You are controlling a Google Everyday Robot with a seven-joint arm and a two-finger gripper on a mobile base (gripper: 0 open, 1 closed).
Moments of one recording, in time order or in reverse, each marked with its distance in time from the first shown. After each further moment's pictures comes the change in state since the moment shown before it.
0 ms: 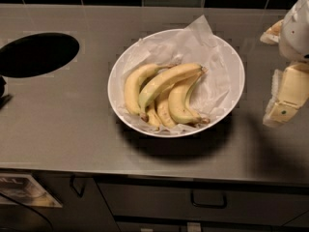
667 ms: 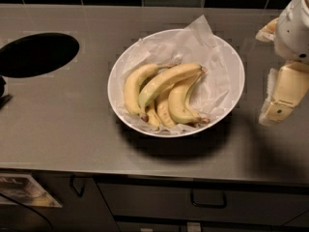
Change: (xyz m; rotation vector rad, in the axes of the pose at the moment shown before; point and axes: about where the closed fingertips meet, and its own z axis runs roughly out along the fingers) arm -0.011 0.000 0.000 0.011 -0.006 -0.030
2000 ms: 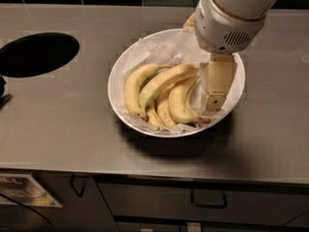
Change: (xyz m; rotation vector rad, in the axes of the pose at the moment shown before) arm -0.115 0.004 0.023 -0.022 -0.058 -0.300
